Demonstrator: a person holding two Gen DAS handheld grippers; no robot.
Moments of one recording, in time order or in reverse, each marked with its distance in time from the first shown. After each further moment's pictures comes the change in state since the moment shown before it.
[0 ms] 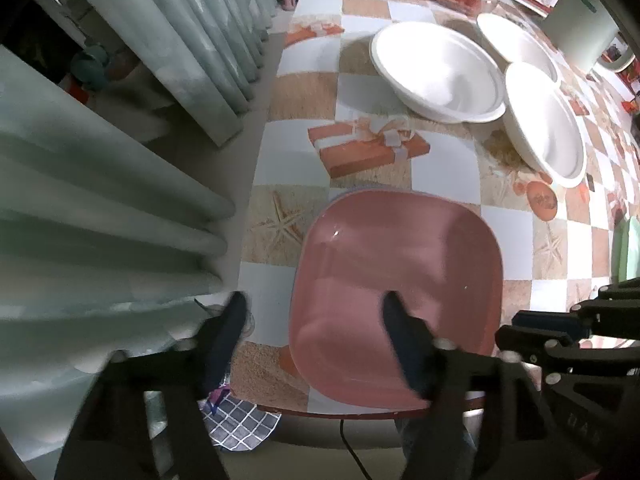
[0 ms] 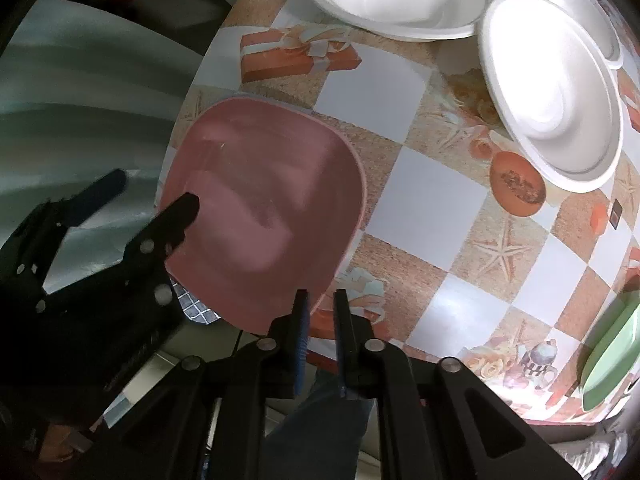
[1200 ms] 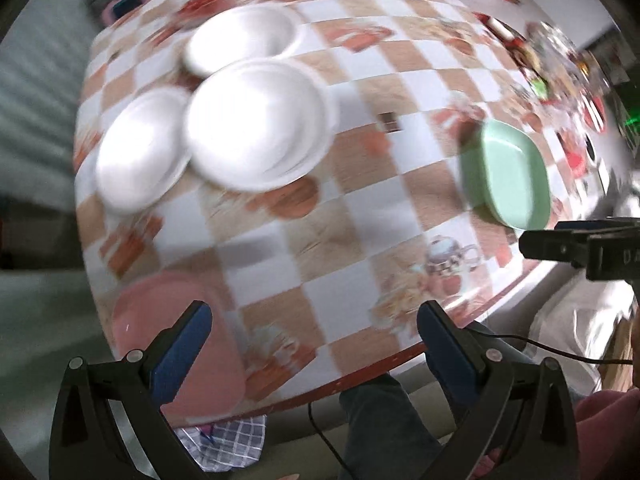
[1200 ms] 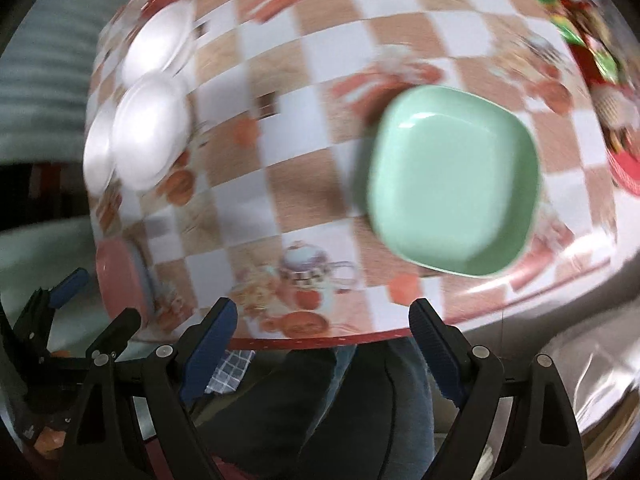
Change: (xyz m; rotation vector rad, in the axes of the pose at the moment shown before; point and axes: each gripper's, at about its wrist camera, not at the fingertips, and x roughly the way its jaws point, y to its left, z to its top) left arm -0.061 -0.204 0.033 0.481 0.067 -0.221; right arm -0.078 -0.245 -0.158 0.657 -0.183 0.080
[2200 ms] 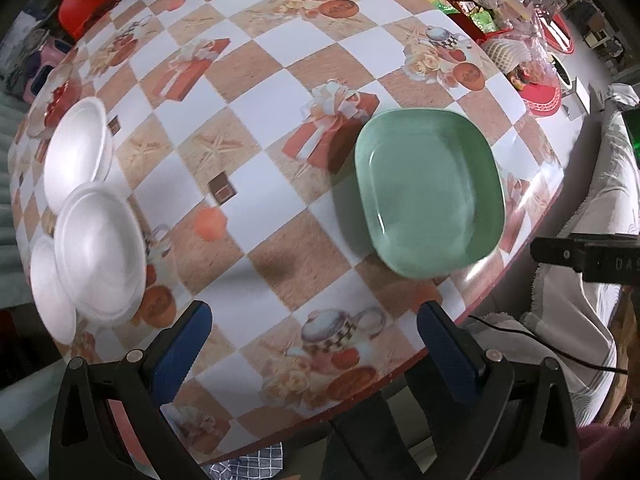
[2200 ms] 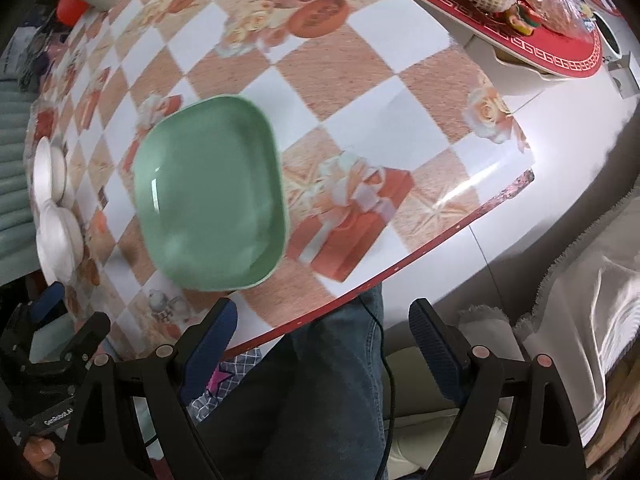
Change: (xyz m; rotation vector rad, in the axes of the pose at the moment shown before) left arm 0.045 -0.149 0.084 0.248 0.091 0.015; right arm 0.000 -0.172 -0.006 0.330 0.013 -0.007
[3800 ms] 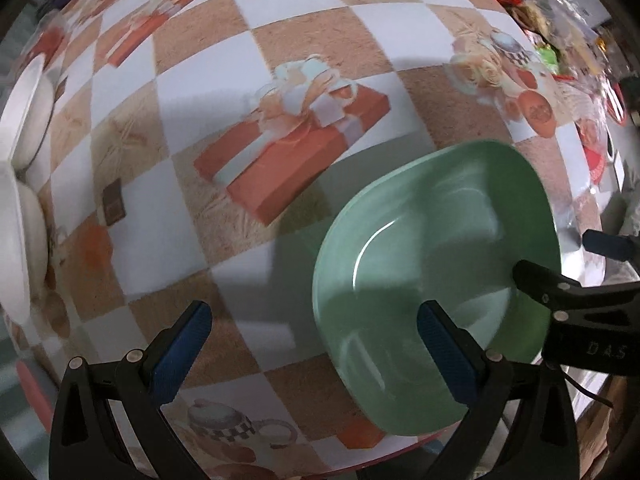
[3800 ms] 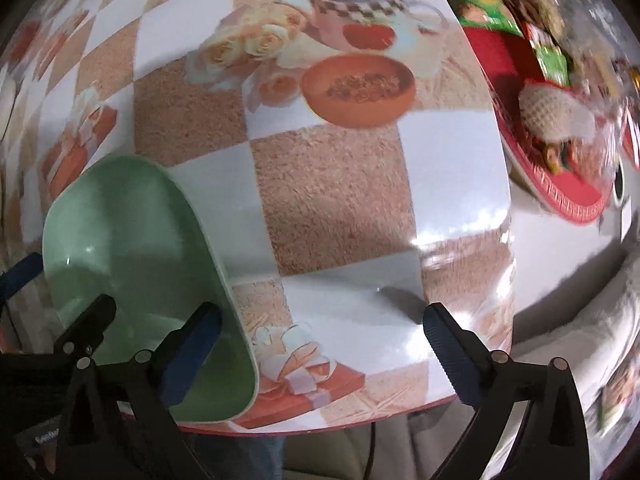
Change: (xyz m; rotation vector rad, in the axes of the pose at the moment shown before) left arm 0.099 -0.069 0.043 -0.280 0.011 0.001; right arm 0.055 0.026 0.093 -0.398 -0.065 -0.273
